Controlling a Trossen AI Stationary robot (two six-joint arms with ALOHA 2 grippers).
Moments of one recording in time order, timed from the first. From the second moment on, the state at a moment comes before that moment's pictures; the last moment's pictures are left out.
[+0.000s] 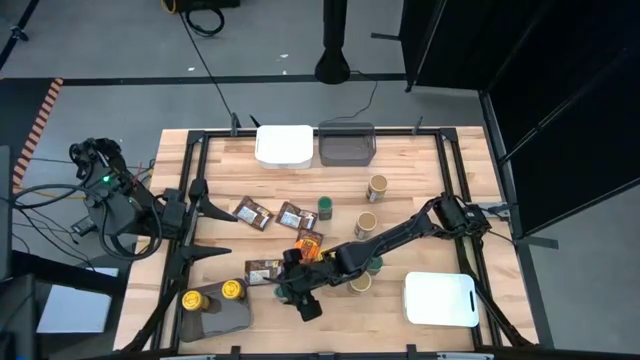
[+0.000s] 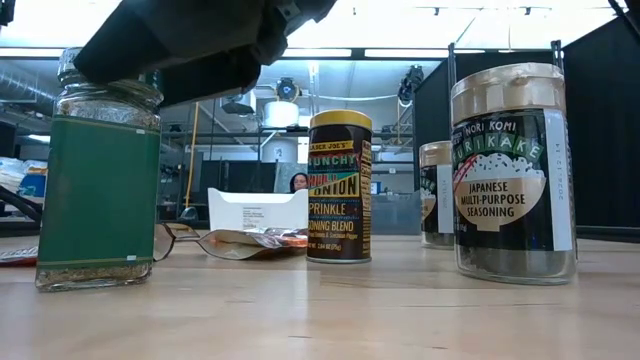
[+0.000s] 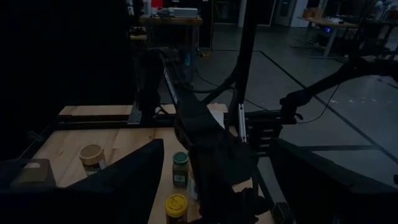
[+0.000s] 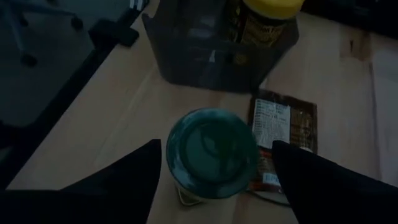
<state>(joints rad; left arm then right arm) -0.80 0.96 1.33 -0.58 -0.68 -0.22 0.35 2.22 1.76 -0.24 0.05 -0.03</state>
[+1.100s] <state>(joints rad) -0.80 0.96 1.33 -0.61 -0.68 -0.21 0.32 2.22 1.76 -0.22 0.01 0.11</state>
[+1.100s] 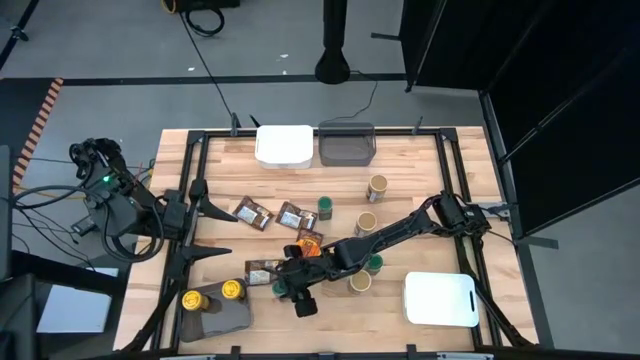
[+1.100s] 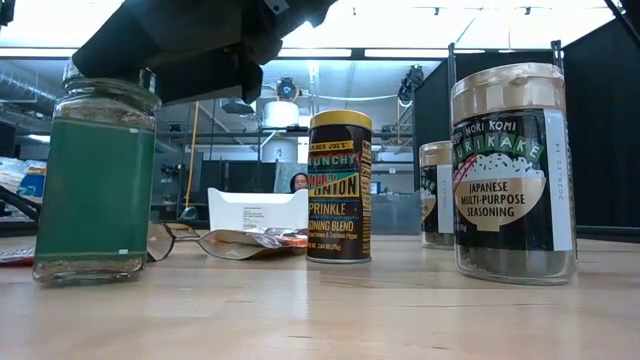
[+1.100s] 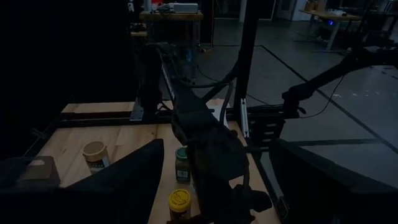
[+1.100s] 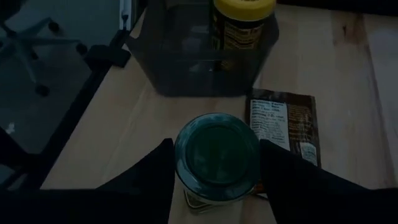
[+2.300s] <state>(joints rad) -0.80 0.95 1.33 -0.61 -0.68 -0.21 0.43 1.85 2.00 -1.07 0.28 0.30</state>
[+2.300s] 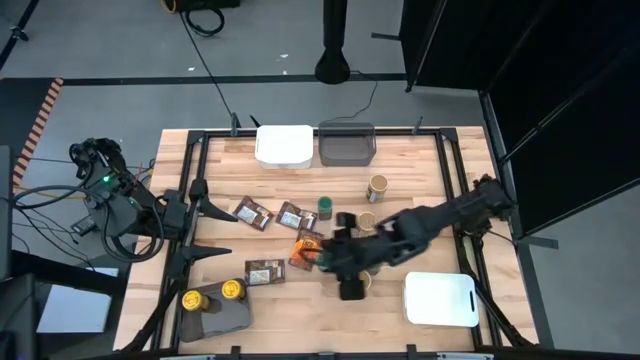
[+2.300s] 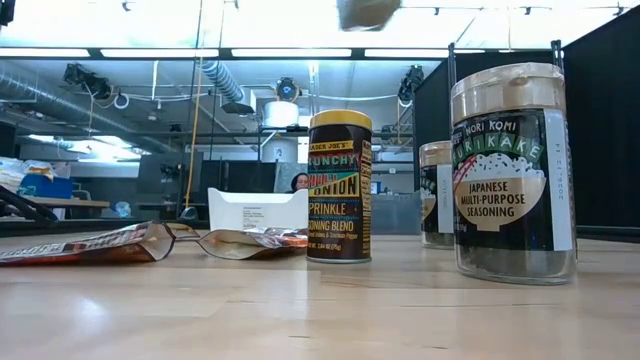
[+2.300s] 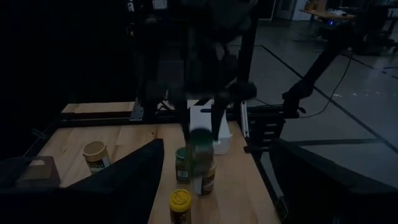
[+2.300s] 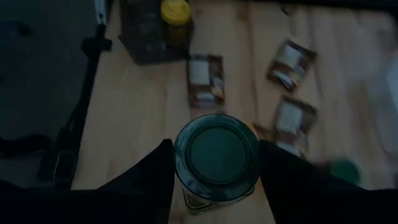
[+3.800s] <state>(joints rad) -0.80 0.95 1.33 -0.60 -0.71 -0.10 1.10 1.65 1.51 -1.57 0.39 2.12</state>
